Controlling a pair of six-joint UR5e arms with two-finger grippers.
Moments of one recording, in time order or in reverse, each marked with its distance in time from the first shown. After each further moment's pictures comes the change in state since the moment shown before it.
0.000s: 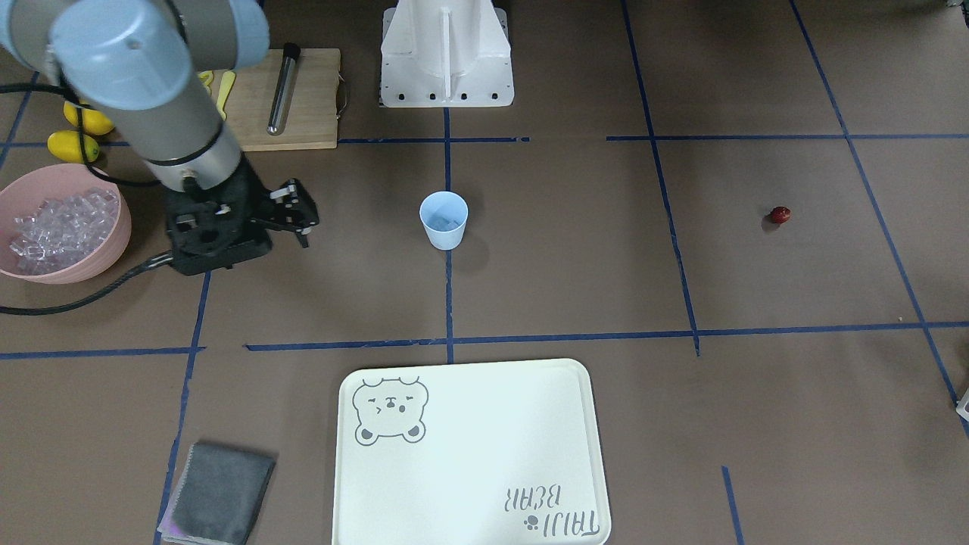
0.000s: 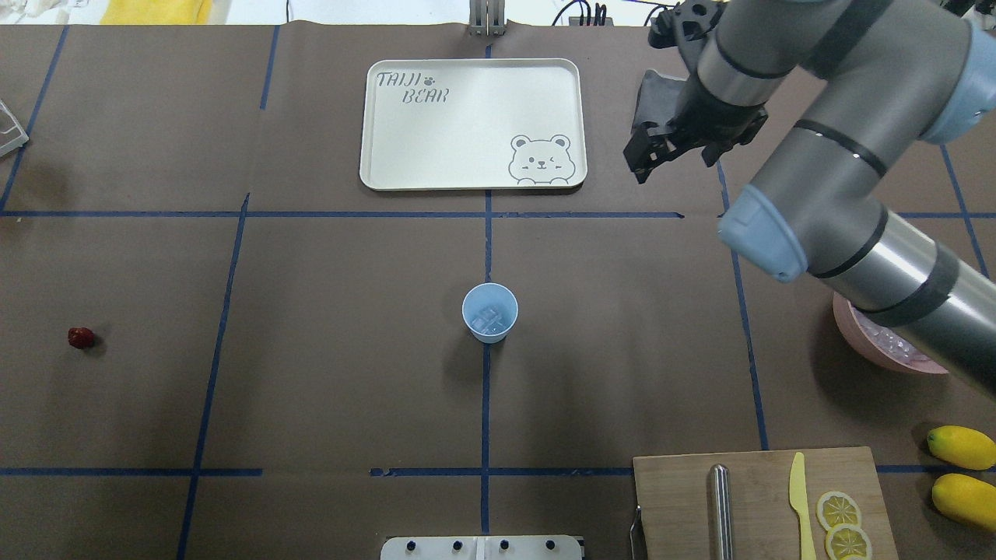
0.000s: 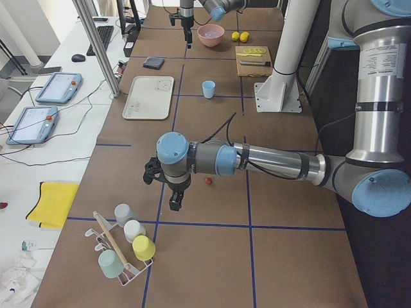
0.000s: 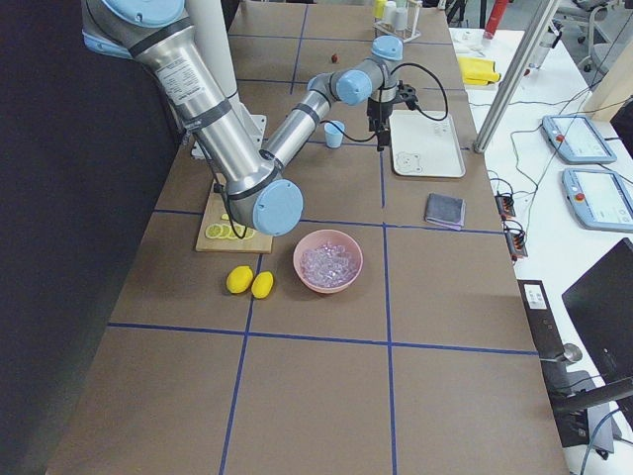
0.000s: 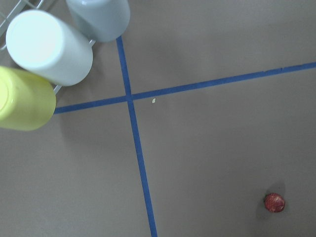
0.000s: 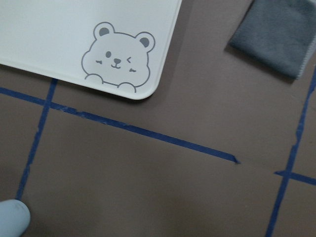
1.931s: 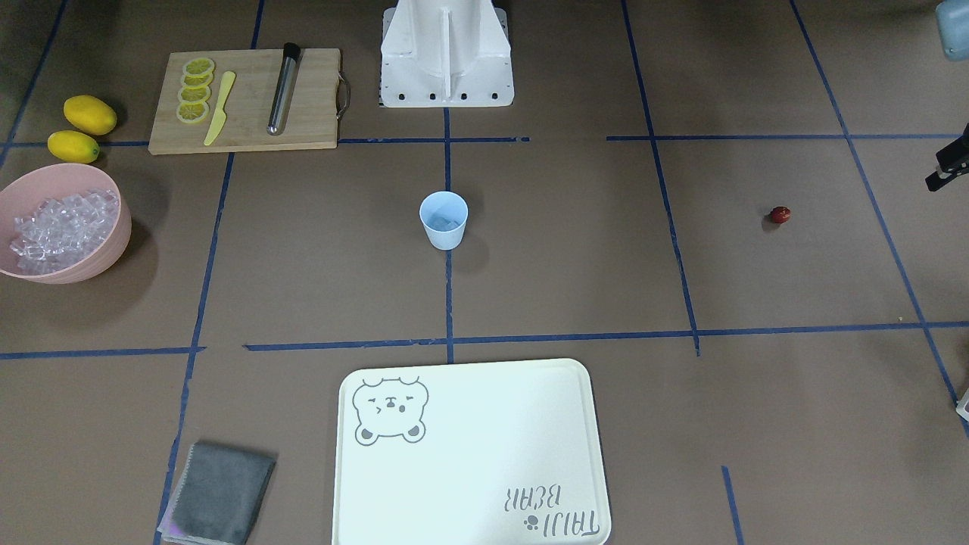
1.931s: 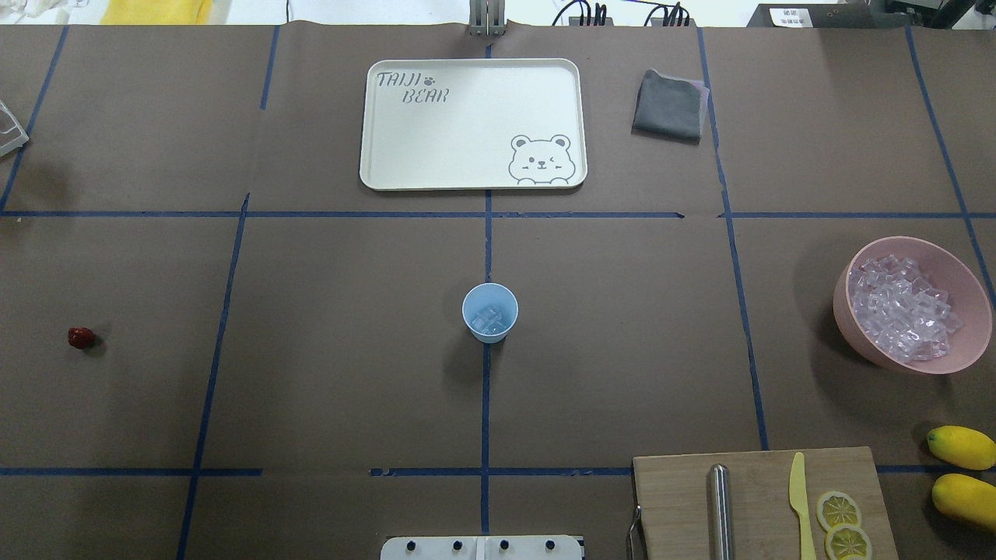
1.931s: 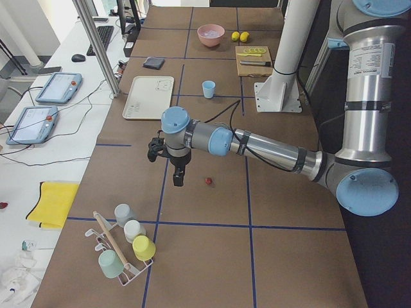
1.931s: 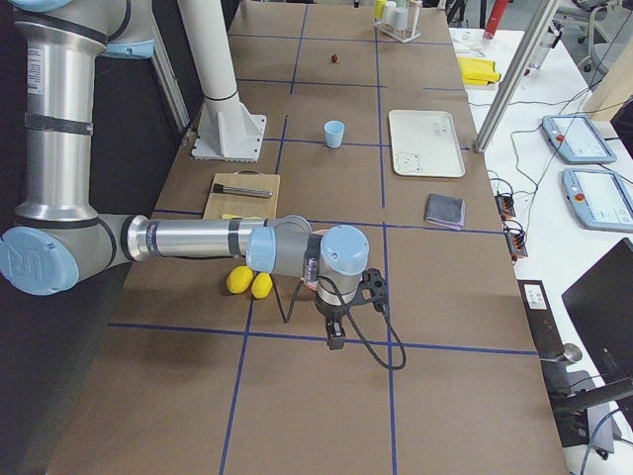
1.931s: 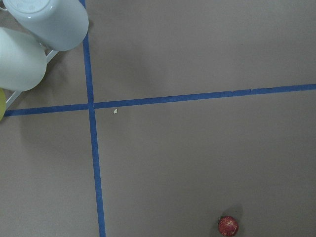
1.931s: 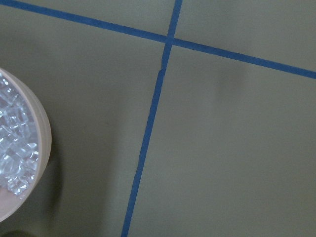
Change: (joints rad) left arm 0.194 0.024 -0.109 -0.121 0.076 -0.386; right arm 0.647 -0.701 -0.075 0.099 0.140 -0.808
